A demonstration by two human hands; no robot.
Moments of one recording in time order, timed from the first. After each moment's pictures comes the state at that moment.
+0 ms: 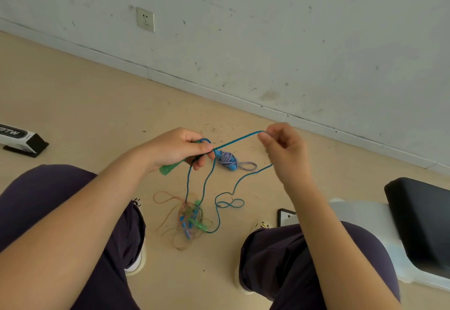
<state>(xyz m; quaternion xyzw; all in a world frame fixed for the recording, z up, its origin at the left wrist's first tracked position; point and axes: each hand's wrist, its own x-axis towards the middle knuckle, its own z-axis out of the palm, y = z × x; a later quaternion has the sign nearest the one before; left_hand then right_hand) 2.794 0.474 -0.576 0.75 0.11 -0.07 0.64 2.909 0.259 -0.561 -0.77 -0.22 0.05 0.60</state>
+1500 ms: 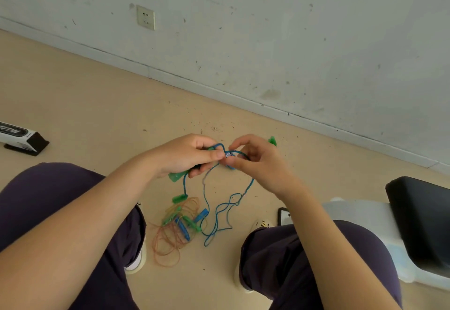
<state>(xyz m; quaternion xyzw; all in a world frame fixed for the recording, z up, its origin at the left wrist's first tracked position) 2.791 0.457 -0.577 0.77 0.06 -0.10 0.63 2.888 0.267 -0.566 -0.75 -0.33 0.24 0.51</state>
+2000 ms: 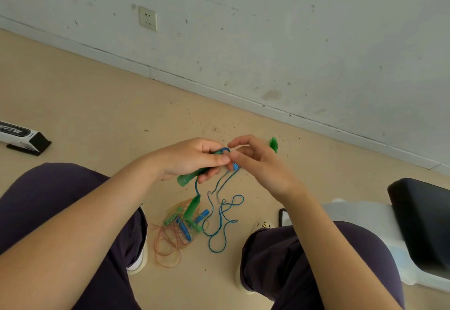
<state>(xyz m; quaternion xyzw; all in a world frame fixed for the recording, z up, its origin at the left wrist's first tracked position) 2.789 0.453 -0.575 0.74 0.01 -0.13 0.66 2.885 0.268 -0.563 -0.72 -0.32 0.32 0.52</state>
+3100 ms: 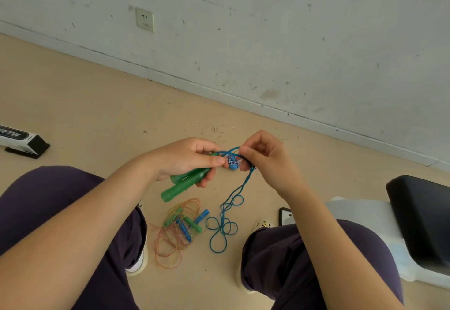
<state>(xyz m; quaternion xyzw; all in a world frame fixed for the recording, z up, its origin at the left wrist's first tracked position) 2.787 0.459 -0.578 0.72 0.05 -0.14 0.68 2.891 0.264 -0.560 -0.74 -0.28 0.23 0.57</state>
